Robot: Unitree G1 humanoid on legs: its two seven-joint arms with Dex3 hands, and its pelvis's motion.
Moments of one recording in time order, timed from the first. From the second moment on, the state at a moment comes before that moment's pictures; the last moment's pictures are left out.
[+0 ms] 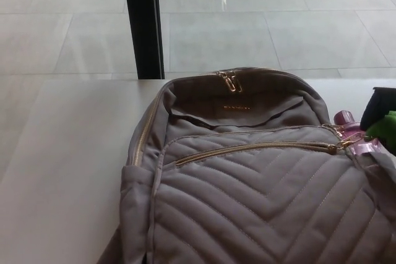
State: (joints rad) left_arm 0.15 0.50 0.60 1.14 -0.34 -0.28 -0.50; right_arm -0.41 -0.67 0.07 0.30 -0.48 -0.14 0.07
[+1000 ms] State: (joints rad) left_arm 0.15 0.49 0.60 1.14 -0.34 -0.28 -0.51; right_arm -0.40 -0.45 0.13 -0.02 -0.36 0.11 0.21
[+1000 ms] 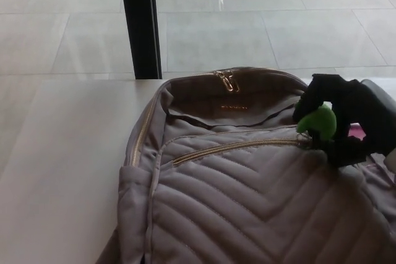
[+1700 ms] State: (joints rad) left_arm 0.13 0.50 0.60 1.13 -0.34 -0.29 -0.50; right_arm -0.56 -0.46 0.32 0.04 -0.43 0.16 0.31
